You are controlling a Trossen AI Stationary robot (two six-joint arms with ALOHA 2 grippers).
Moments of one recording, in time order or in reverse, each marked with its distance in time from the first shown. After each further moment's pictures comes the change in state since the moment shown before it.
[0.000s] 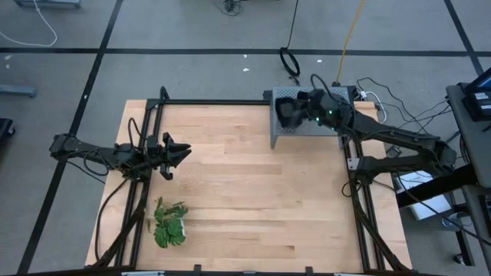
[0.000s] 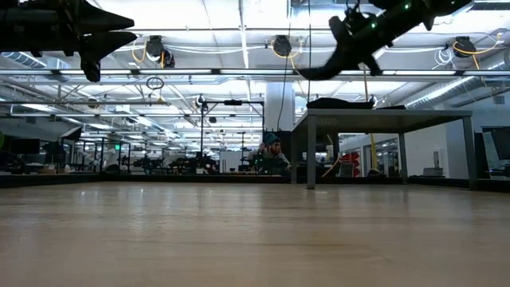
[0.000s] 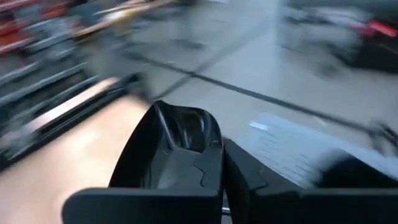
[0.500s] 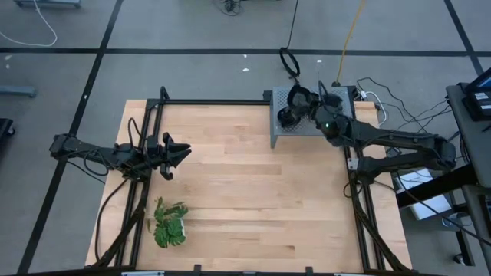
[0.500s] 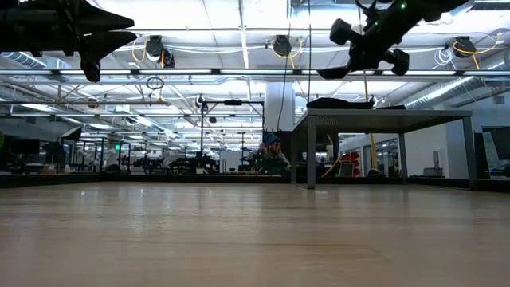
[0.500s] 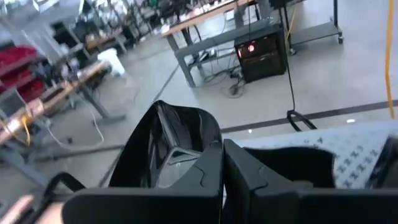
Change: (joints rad) left arm 0.000 0.000 0.000 0.000 0.000 0.000; right arm 0.150 -0.003 -0.018 -0.039 0.659 0.436
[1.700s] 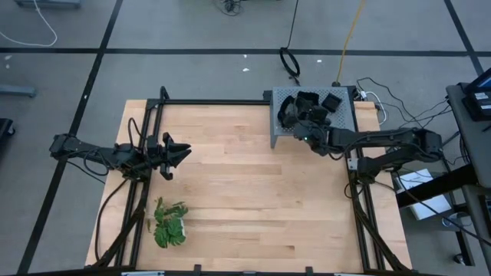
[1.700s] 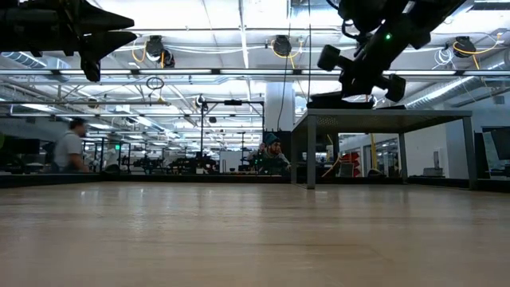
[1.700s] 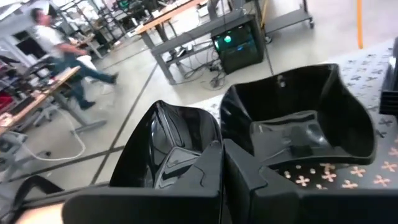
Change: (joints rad) left arm 0.000 0.000 0.000 0.000 0.000 0.000; right arm 0.097 0.206 -0.057 0.034 0.170 0.295
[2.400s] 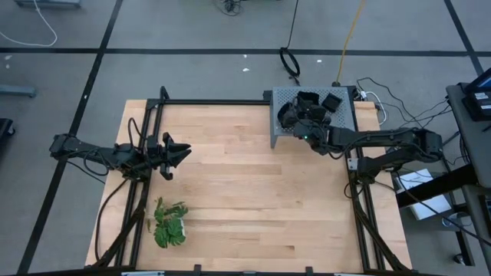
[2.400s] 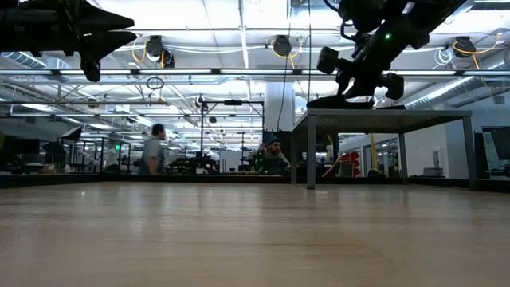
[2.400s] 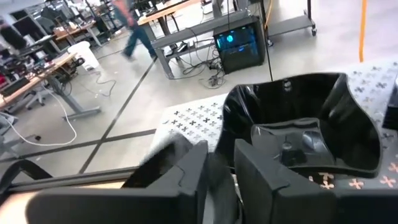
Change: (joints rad) left arm 0.000 0.000 0.000 0.000 0.000 0.000; right arm -0.011 -0.001 0.000 0.011 -0.025 -0.098
